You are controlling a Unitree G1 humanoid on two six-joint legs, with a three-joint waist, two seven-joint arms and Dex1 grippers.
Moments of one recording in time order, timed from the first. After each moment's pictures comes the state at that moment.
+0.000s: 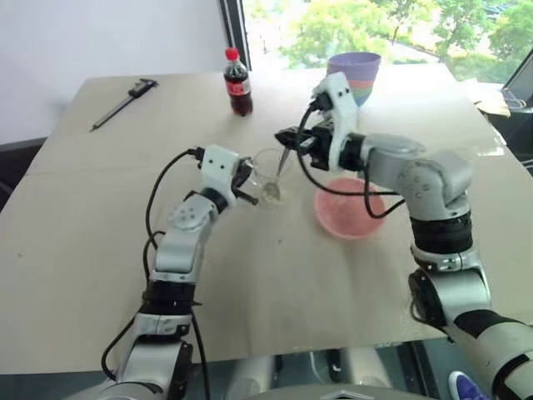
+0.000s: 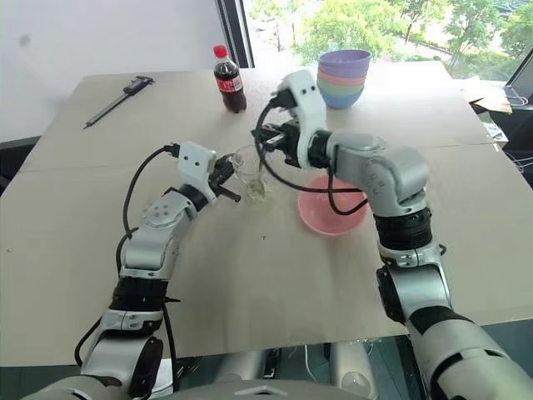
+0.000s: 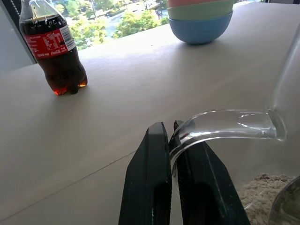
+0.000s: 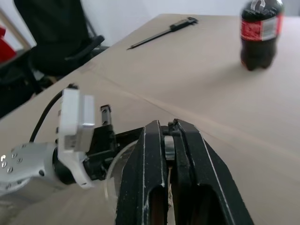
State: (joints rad) left arm -0.45 0.32 0.03 0.07 -0.10 0.23 -0.41; right arm -0.96 -0.16 -0.04 -0.06 0.66 1.16 0.33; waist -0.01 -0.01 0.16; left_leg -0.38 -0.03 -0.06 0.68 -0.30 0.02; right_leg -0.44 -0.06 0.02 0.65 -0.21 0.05
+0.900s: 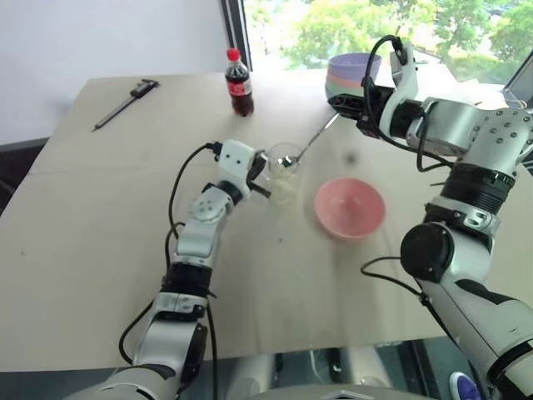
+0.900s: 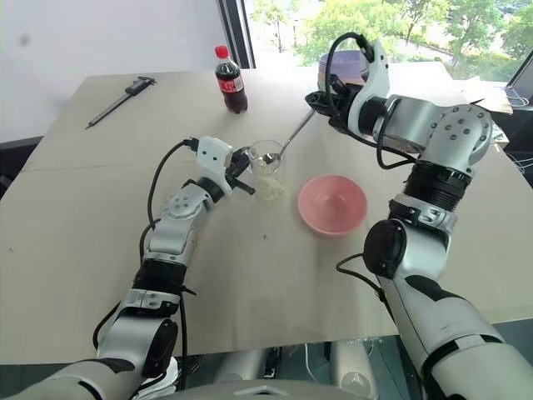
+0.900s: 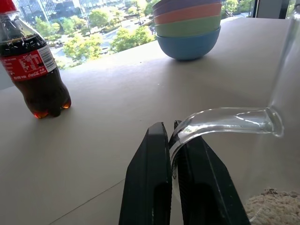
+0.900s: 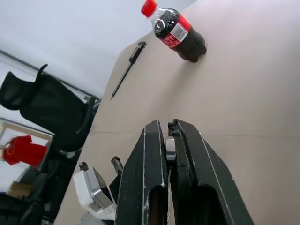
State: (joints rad) left arm -0.57 0.27 -0.01 0.31 -0.06 0.04 -0.41; right arm -1.21 -0.09 -0.73 0.22 0.78 1.53 -0.07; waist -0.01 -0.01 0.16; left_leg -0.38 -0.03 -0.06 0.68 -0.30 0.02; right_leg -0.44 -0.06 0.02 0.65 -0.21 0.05
